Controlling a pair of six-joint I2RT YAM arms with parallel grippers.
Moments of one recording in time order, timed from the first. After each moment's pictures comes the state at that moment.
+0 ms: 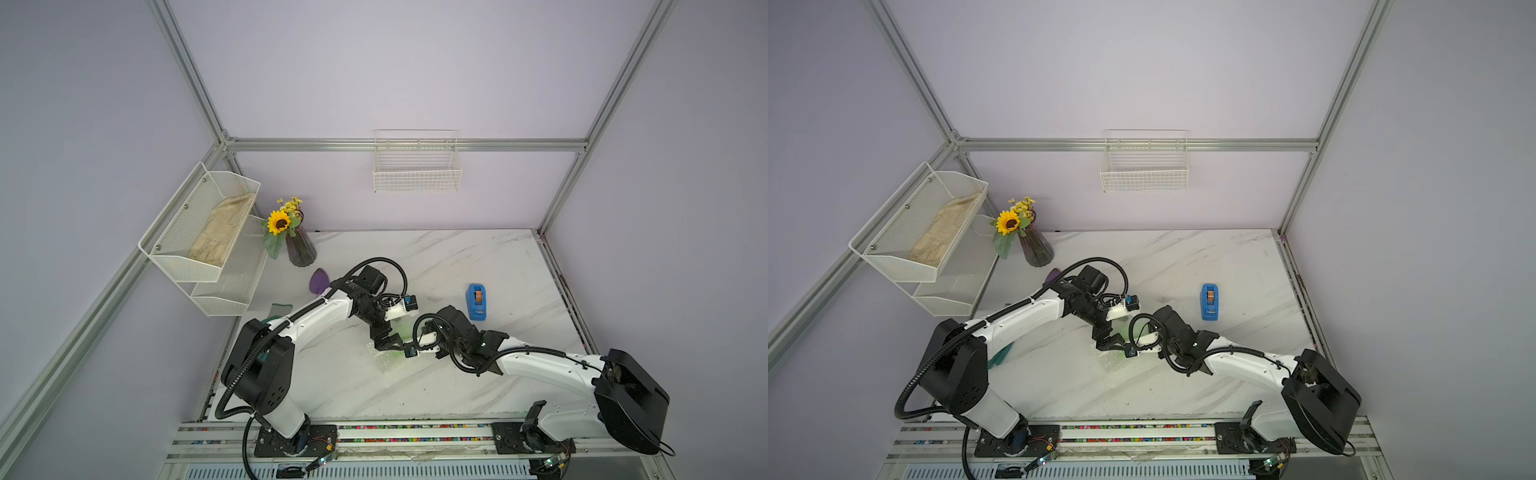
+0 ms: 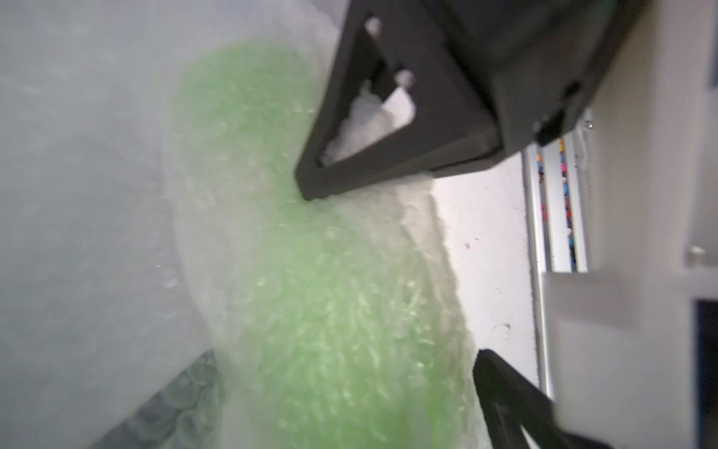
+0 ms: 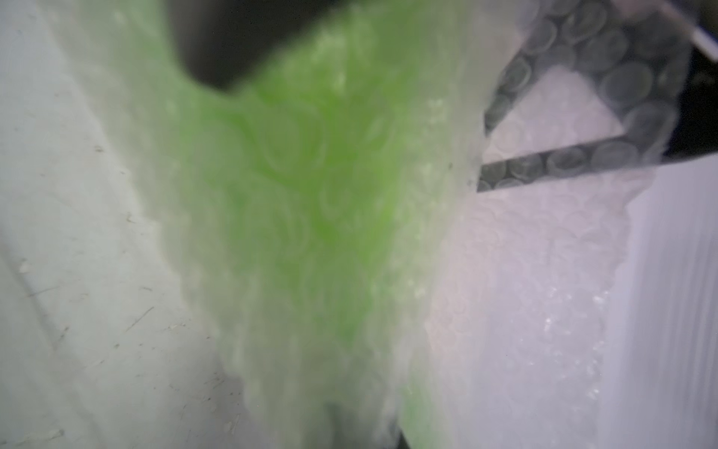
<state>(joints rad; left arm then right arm) -0.56 1.62 1.16 -0.78 0.62 0.76 0.84 1.36 0.71 -0.08 0.18 -1.16</state>
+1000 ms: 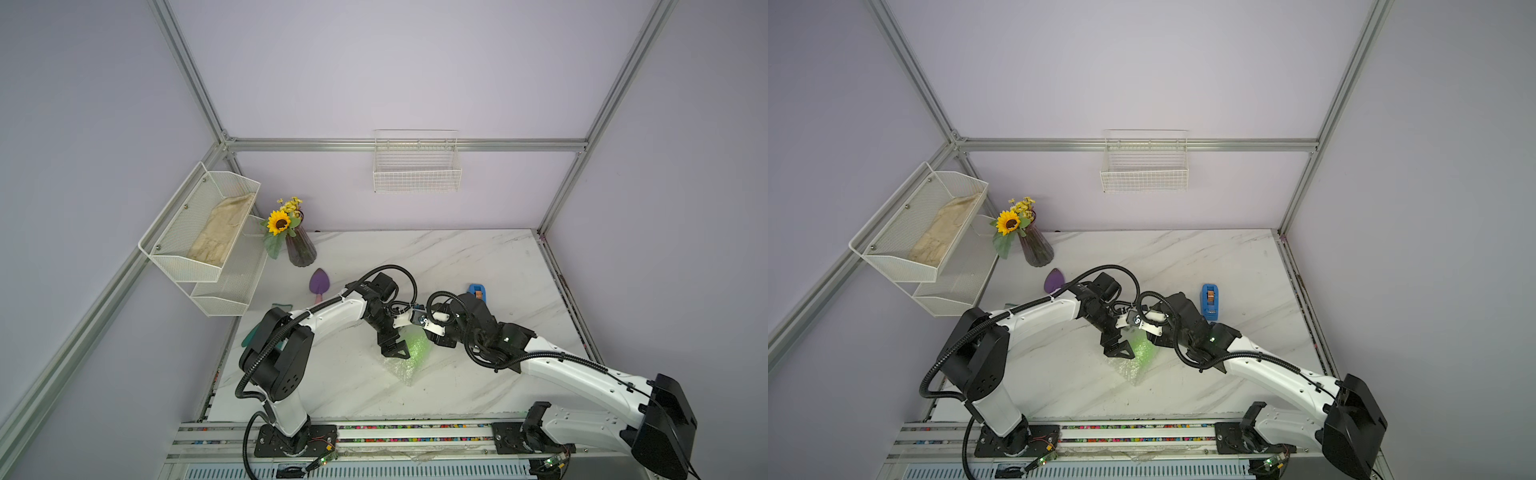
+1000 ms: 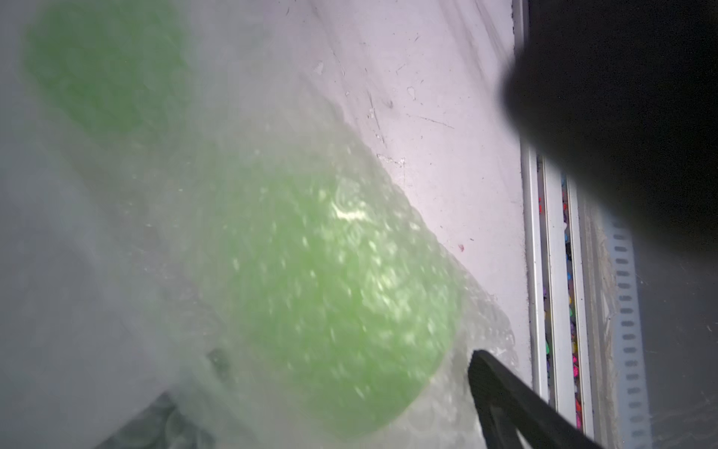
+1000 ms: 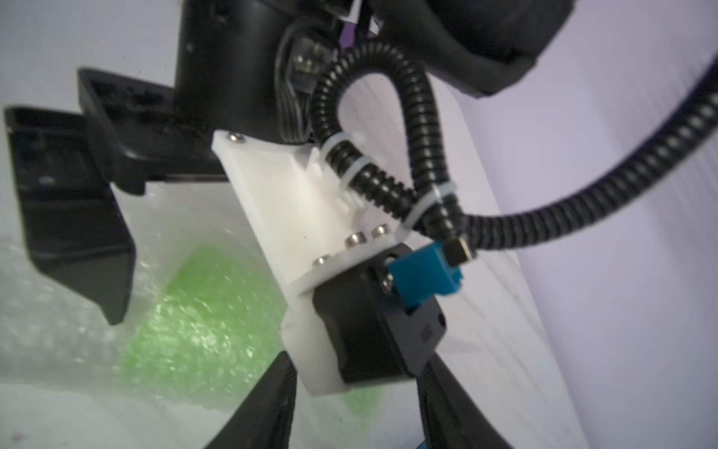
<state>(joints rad) -0.61 1.74 1.21 -0.78 0.60 0.74 0.81 1.16 0.83 -0.26 0.06 -0.56</state>
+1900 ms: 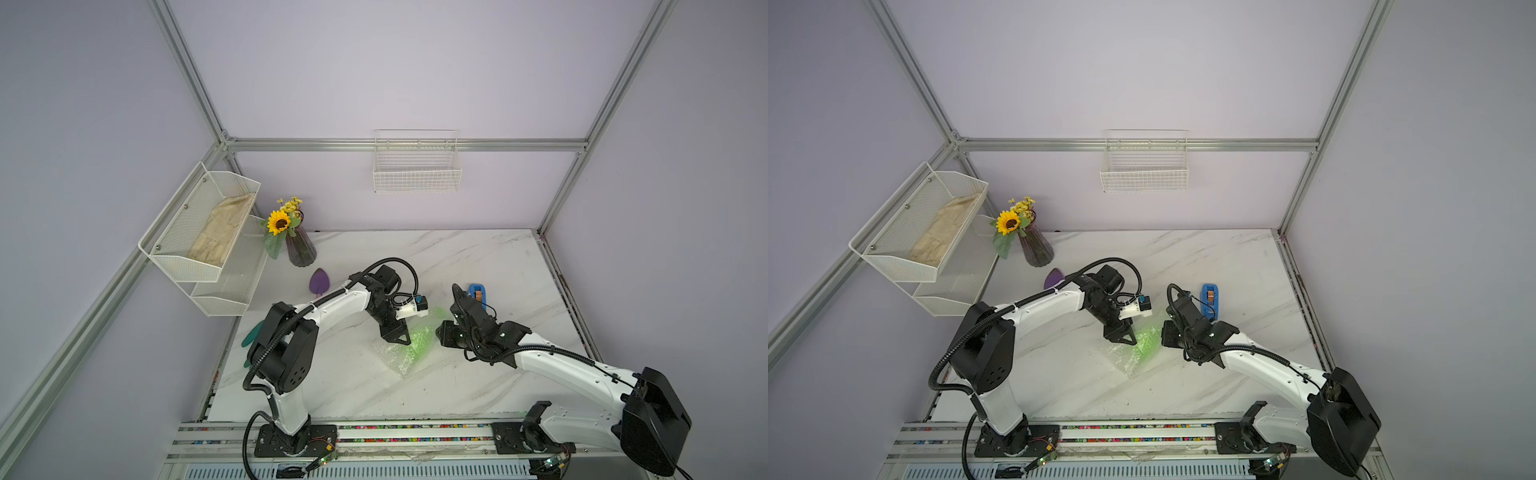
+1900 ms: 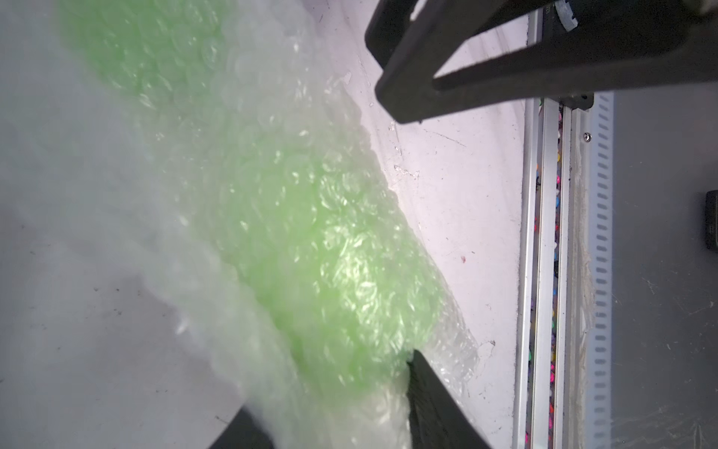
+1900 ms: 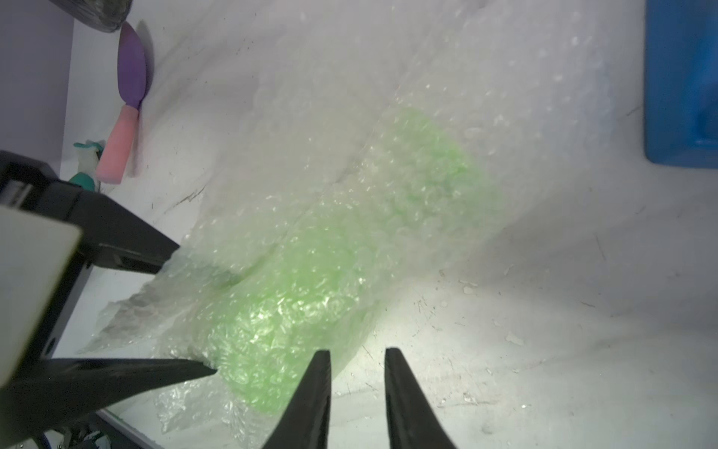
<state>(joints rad) -0.60 1.80 1.33 -0.88 0.59 0.65 0.72 1.24 0.75 -0.39 0.01 0.78</state>
